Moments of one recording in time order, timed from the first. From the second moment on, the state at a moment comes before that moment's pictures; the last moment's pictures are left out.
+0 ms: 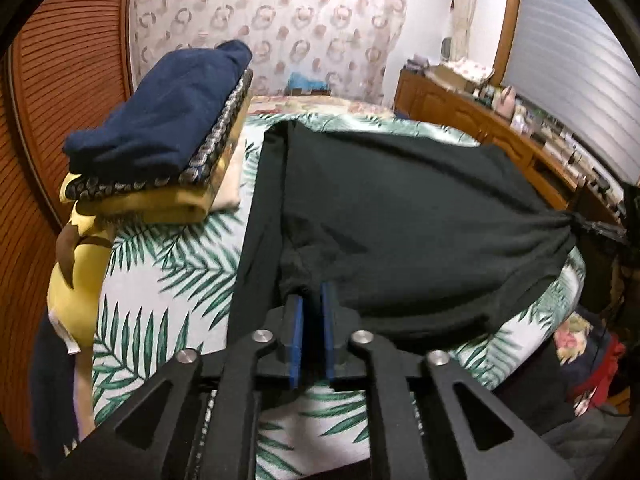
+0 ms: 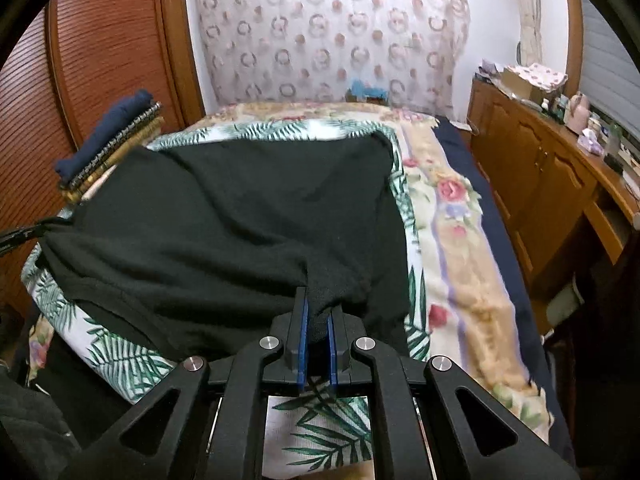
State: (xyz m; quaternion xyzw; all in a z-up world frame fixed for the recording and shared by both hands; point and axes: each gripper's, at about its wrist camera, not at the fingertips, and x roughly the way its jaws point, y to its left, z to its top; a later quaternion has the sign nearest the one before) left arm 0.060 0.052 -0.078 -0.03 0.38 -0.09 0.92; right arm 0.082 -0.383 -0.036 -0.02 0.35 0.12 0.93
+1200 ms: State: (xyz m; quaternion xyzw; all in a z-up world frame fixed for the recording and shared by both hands) left arm 0.089 0.067 -0.107 -0.05 0.42 -0.05 0.91; right arm 0.110 -0.304 -0.076 -0.04 0.34 0.18 0.92
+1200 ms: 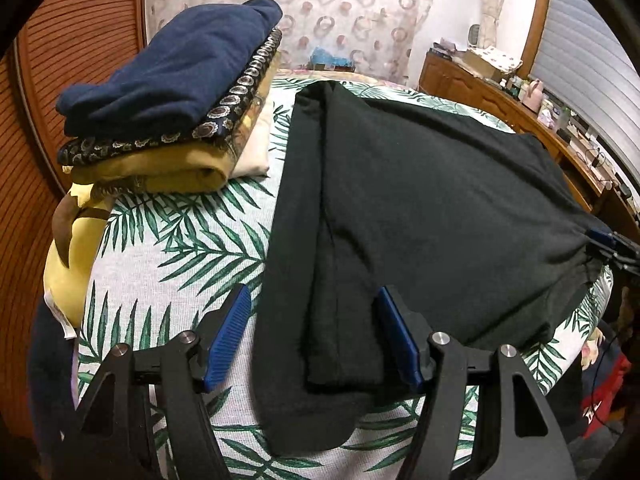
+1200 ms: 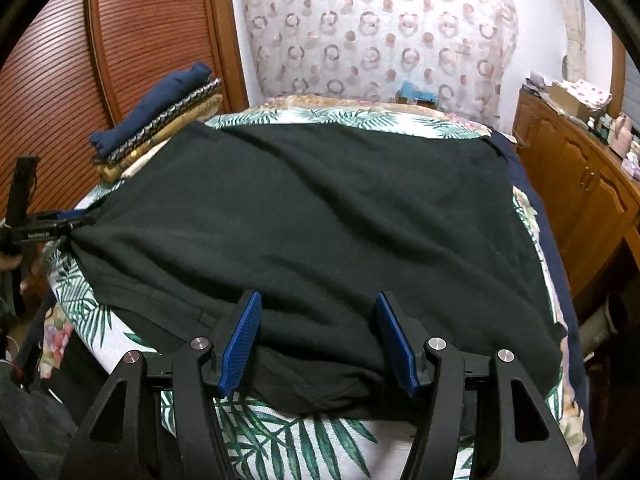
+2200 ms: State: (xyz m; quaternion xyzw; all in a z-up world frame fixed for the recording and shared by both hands) left arm 0.106 -0.029 0.004 -0.04 0.30 -0.23 0.92; right arm 0.089 -0.339 -0.078 -0.01 0.34 0.15 0.93
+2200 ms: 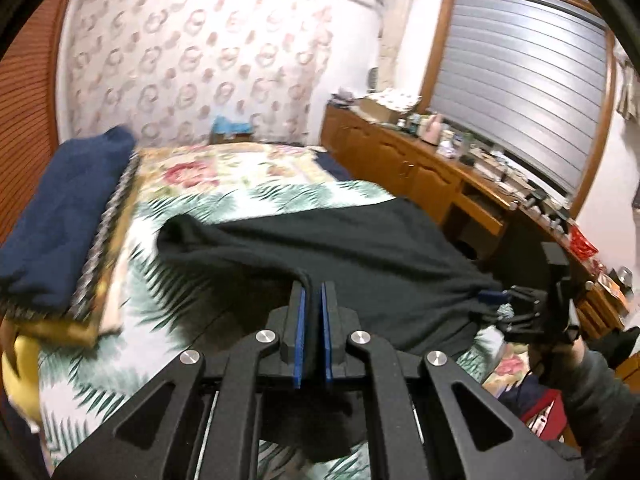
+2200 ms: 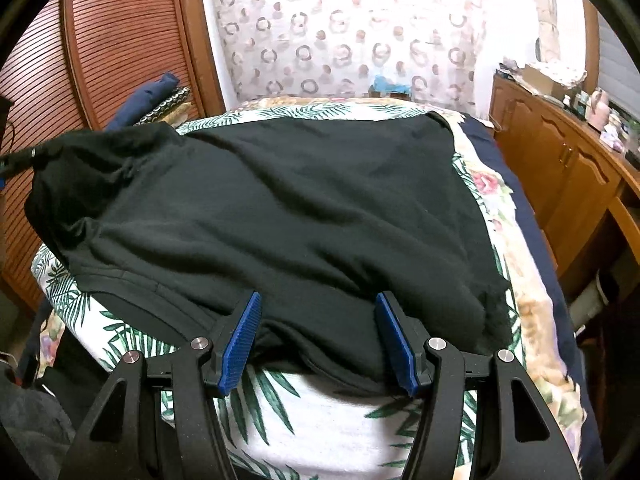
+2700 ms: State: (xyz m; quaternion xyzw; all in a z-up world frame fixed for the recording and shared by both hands) left arm 0.128 -0.121 0.041 0.00 0.29 -0.31 0.90; right arm 0.067 -0.352 -0.076 0.02 0.33 0.14 0.93
